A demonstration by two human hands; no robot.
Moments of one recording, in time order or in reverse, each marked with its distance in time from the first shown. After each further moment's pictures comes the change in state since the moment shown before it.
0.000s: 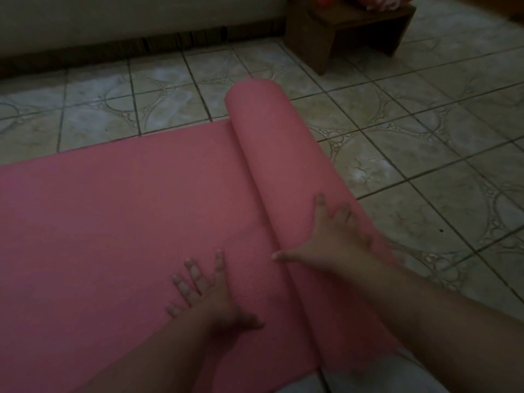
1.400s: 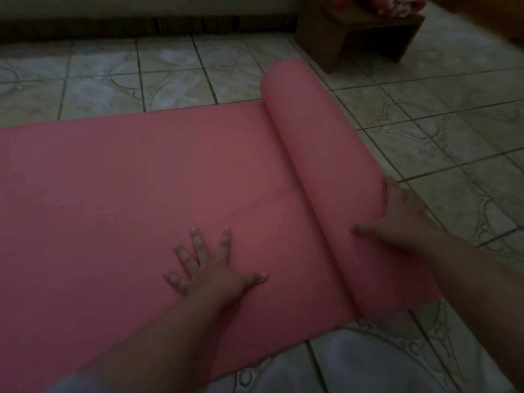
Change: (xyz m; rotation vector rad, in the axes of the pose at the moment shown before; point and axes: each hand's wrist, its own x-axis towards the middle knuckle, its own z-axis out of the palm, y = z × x) left_hand 0.031 -0.006 0.026 -0.097 0.276 0.010; right_hand 0.035 0.104 -0.027 0.078 0.238 0.032
